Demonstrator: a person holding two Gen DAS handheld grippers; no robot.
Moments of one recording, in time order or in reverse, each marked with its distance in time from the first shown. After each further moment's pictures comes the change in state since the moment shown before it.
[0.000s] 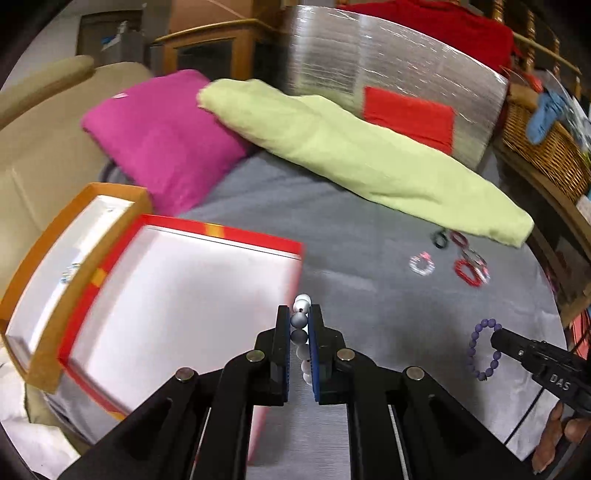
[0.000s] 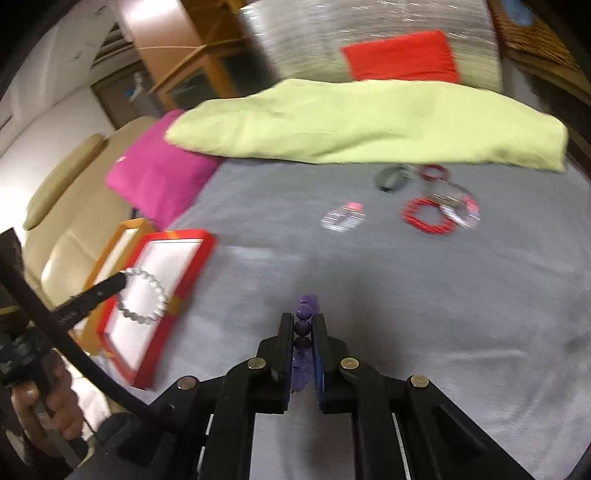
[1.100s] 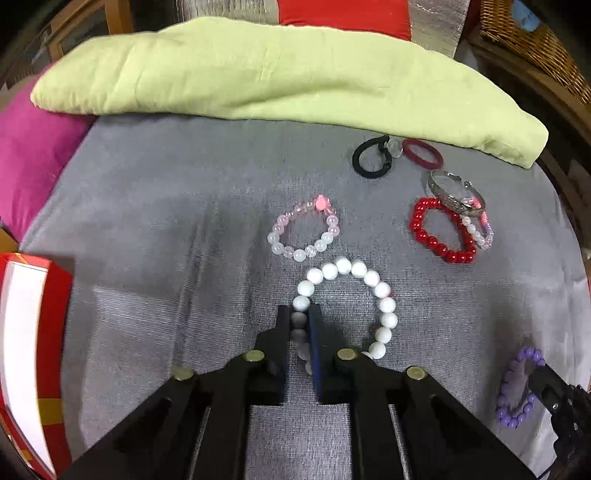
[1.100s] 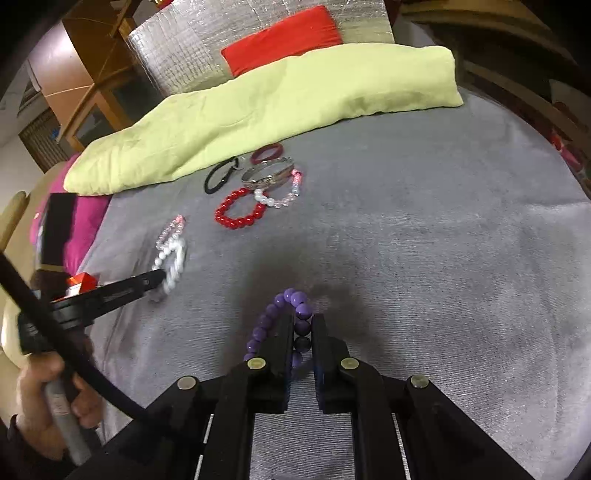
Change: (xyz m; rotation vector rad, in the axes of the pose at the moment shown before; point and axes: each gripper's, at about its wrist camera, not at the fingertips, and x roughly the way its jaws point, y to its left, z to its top) left arm 0.177 -0.209 0.004 0.206 0.295 -0.026; right arm -0.002 -0.173 -0.011 0.244 0.011 -0.218
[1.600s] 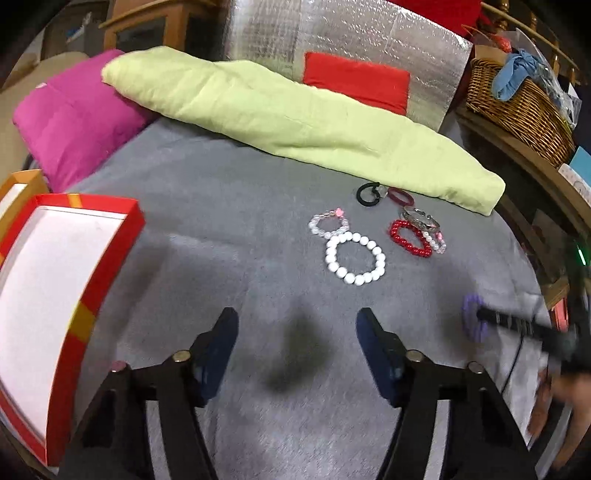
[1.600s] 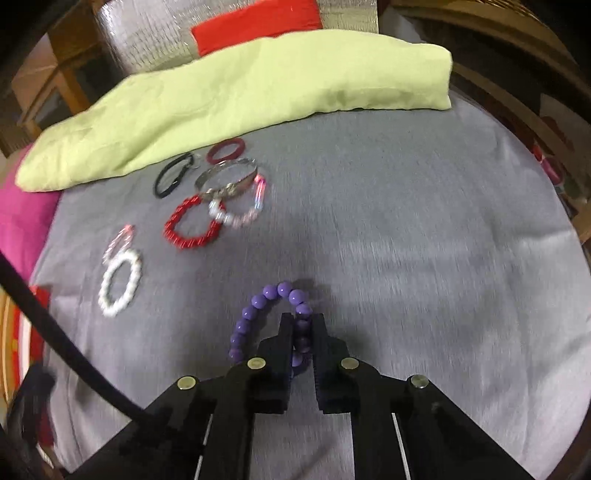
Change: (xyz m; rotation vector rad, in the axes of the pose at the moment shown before) left arm -0.071 0.053 -0.071 -0.127 -0.216 -0.130; right arm 0.020 0.000 0.019 -0.011 0.072 -0.175
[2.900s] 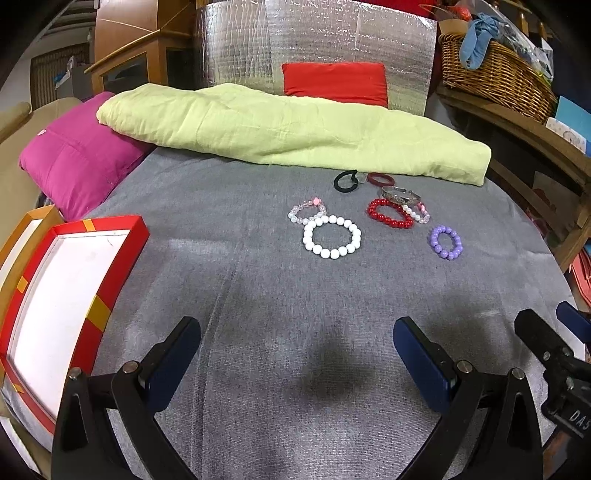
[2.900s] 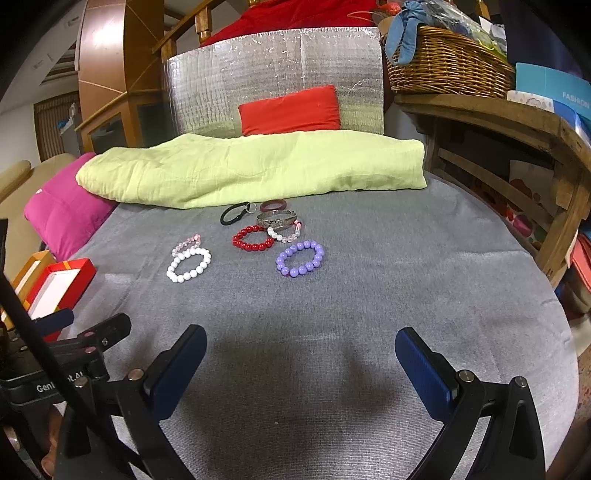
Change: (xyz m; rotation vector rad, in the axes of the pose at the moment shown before) left arm -0.029 -0.035 -0.038 0.146 -0.083 0.088; right arm -0.084 0.013 -0.110 -0.101 -0.404 -0.011
